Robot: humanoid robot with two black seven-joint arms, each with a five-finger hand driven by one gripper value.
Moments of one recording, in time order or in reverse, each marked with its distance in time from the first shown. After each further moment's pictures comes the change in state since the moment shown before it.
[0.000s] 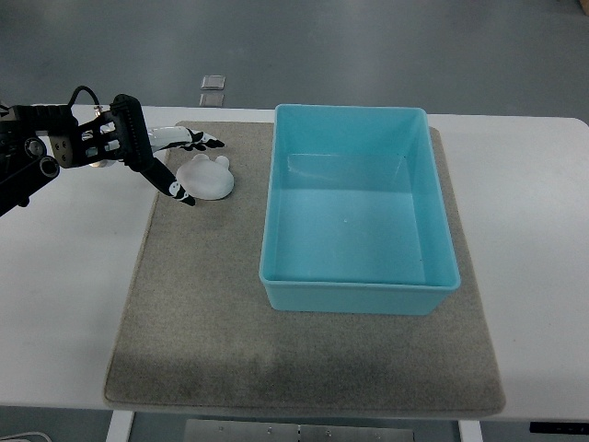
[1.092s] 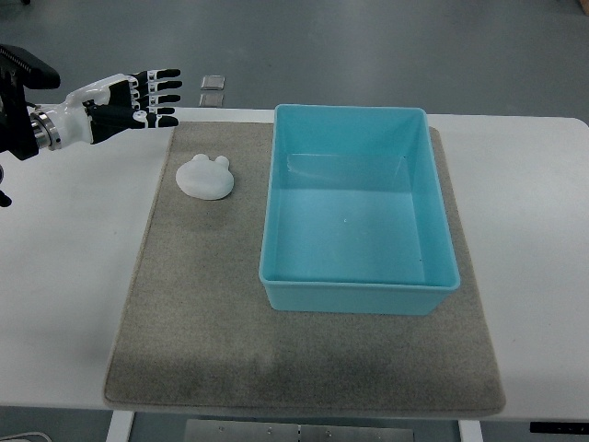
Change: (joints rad) left arm 0.036 0.035 -0.083 0.207 -0.820 -0.195 0.000; right arm 0.000 0.000 0.000 0.000 0.000 0.000 0.000
